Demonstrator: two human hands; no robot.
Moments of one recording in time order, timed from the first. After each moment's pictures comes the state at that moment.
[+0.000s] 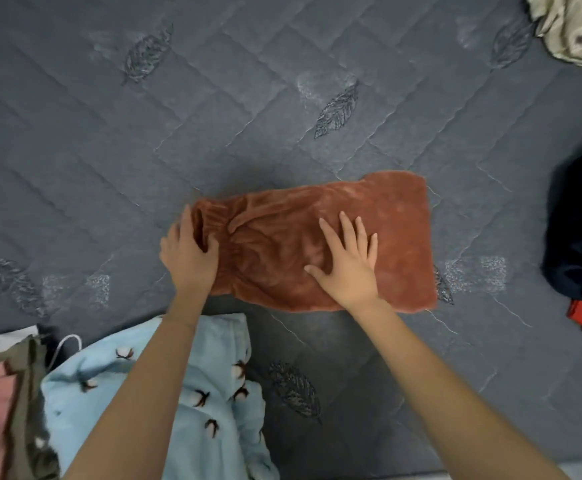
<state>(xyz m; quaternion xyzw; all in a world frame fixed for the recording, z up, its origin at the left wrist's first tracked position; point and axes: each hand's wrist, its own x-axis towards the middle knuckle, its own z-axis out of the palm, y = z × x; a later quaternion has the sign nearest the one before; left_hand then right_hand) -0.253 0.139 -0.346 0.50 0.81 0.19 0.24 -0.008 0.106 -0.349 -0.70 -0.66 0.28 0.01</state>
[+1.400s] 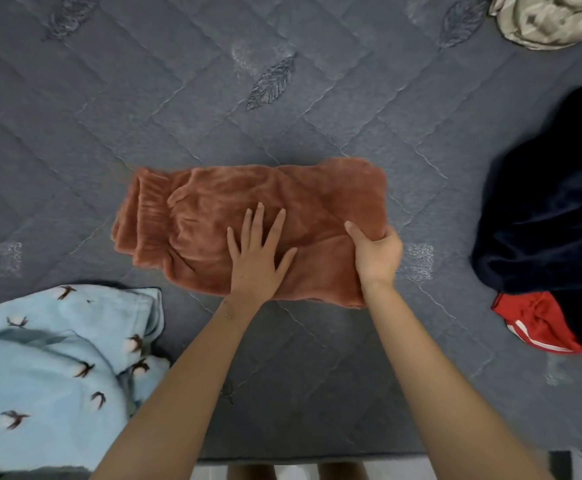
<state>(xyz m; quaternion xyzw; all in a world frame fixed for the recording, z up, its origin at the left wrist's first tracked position) -0.024 0.075 -0.387 0.71 0.66 0.02 0.23 0.161 0.100 -0.347 -0.83 -0.21 0.39 0.33</state>
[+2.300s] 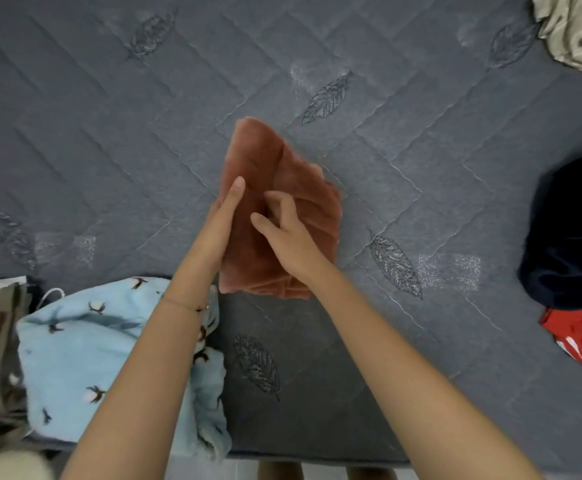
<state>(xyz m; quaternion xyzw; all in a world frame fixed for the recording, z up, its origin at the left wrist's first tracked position) -0.152 0.132 -0.280 0.24 0.66 0.33 0.63 -0.019 0.119 -0.273 -0.55 -0.46 0.66 0.23</state>
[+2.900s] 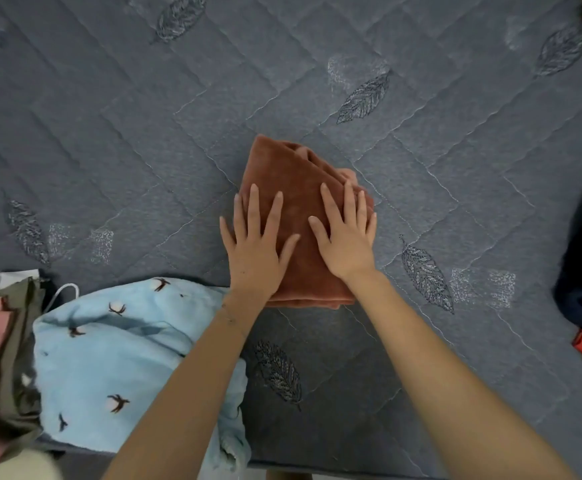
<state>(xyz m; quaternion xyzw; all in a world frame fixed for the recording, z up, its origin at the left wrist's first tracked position) -0.166 0.095 -0.348 0.68 0.72 0.04 0.13 -0.013 0.134 -0.349 -0.68 -0.67 0.31 0.02</state>
